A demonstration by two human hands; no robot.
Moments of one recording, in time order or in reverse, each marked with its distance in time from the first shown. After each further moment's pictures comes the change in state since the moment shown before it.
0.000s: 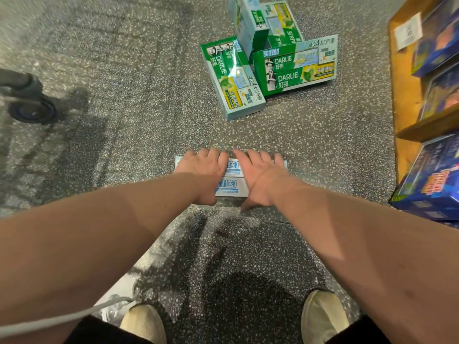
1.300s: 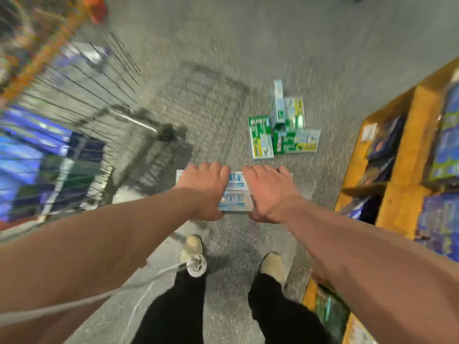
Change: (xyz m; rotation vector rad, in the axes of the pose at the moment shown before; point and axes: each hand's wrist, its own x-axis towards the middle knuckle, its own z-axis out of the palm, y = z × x) left_hand -0.373 -0.079 -0.408 -0.209 -0.016 -0.148; right_hand -0.334 -0.123 -0.418 -0.154 0.062 -0.296
